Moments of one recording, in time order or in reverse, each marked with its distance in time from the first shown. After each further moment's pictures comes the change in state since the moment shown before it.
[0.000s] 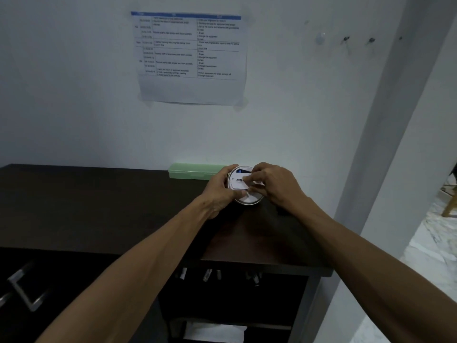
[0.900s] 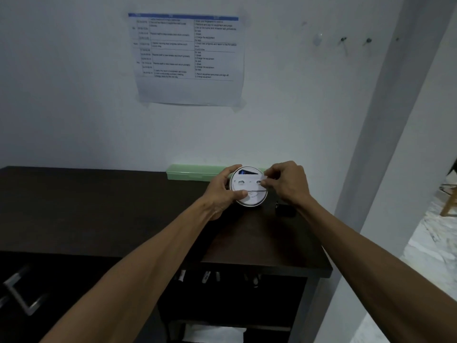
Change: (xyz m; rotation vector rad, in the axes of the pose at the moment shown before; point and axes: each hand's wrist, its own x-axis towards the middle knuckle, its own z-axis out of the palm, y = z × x) left_hand -0.002 0.001 0.007 -0.043 -0.031 0.011; right_hand -0.003 0.027 0.010 0.397 0.179 0.500
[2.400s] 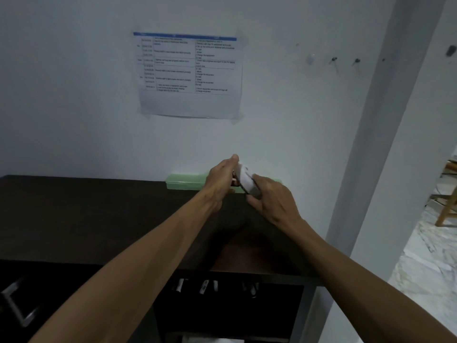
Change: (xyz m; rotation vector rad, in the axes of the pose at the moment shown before) left_hand 0.000 0.060 0.015 0.097 0.225 0.007; right_hand -0.035 -0.029 0.010 -0.278 0.078 -0.394
